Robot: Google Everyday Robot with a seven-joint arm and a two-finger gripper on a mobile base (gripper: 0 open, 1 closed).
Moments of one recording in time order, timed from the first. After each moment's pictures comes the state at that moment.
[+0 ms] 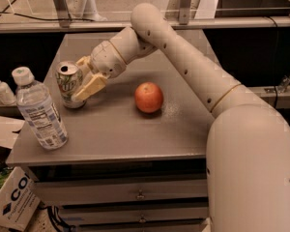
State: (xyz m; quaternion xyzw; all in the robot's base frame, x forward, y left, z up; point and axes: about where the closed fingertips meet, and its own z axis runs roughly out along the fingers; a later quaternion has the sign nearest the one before) arm 0.580 0.182 0.858 -0.75 0.39 0.43 0.32
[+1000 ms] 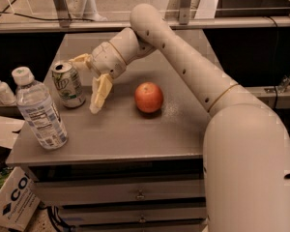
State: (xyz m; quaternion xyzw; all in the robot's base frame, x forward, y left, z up) arm 0.570 0.178 0.859 -0.75 0.37 0.45 0.30
